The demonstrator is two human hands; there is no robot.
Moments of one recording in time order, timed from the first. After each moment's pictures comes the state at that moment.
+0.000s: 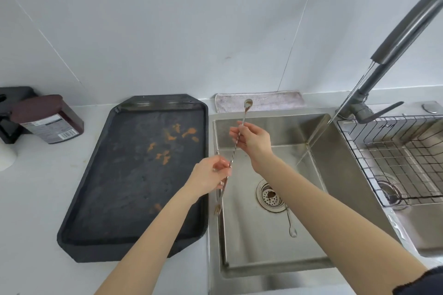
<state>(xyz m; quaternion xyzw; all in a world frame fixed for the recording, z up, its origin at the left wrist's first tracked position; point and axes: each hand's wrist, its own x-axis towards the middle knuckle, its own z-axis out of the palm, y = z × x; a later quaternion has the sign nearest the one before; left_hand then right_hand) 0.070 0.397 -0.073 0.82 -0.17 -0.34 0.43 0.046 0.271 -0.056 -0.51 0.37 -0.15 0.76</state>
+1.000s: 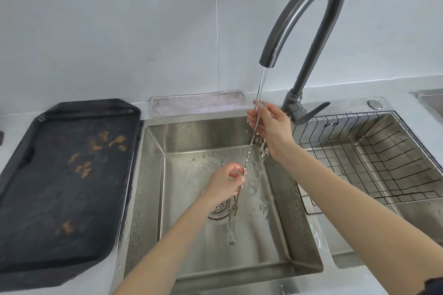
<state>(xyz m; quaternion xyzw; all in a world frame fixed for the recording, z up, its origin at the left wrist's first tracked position) -0.028 0.206 -0.101 0.79 -0.18 -0.40 0.44 -0.039 0.069 -0.041 -0.52 0.34 -0.22 0.75</state>
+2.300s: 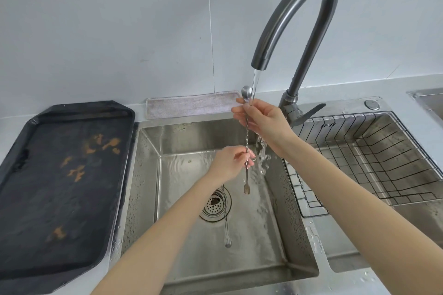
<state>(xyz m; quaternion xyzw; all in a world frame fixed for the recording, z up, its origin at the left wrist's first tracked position) -0.007 0.168 -0.082 0.82 -0.32 -0.31 0.37 -0.042 0.058 -0.023 -0.61 0.22 -0.12 0.75</state>
